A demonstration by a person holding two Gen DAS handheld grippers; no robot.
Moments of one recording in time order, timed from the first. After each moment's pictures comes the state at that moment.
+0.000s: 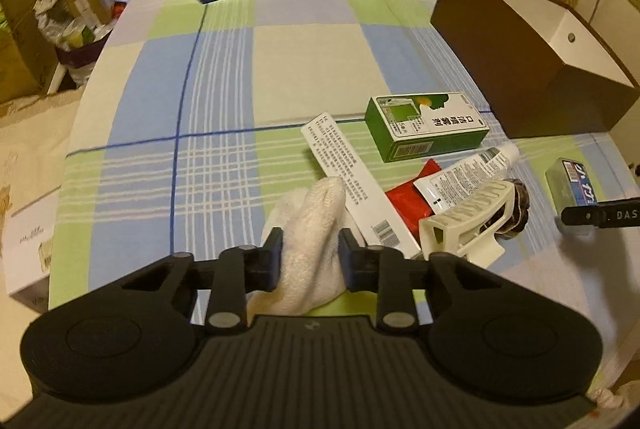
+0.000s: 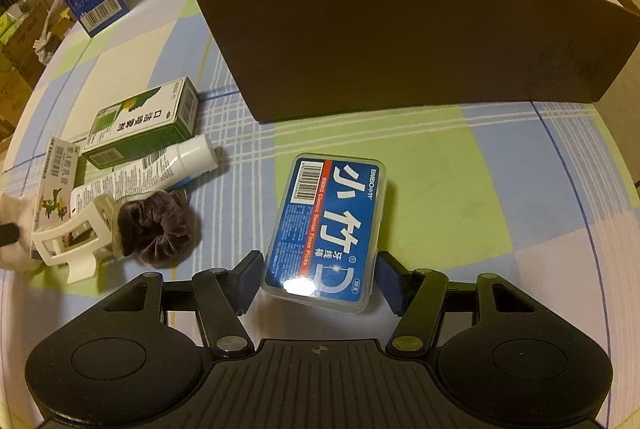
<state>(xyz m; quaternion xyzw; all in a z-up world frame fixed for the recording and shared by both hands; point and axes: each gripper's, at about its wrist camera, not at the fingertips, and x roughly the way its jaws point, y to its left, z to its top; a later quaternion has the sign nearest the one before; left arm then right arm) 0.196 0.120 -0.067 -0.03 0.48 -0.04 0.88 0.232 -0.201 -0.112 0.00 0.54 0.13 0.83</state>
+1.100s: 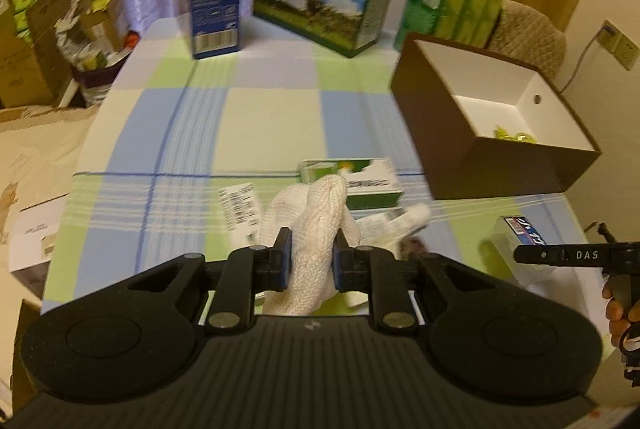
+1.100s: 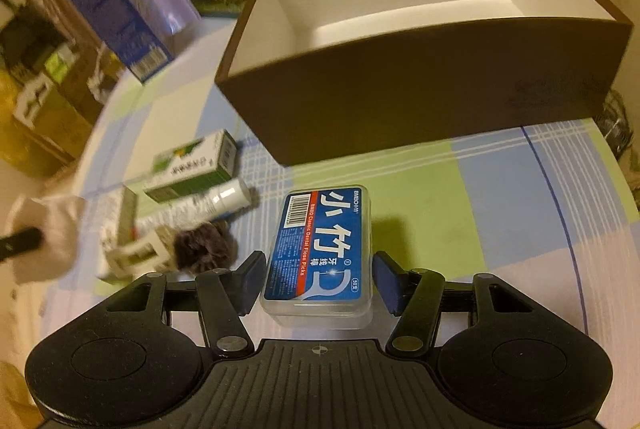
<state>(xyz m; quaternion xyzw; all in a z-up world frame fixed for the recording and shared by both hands) 0.165 0.048 0.016 -0.06 0.42 -0.03 0.90 0.228 -0.255 -0.060 0.09 0.51 0.20 0.83</state>
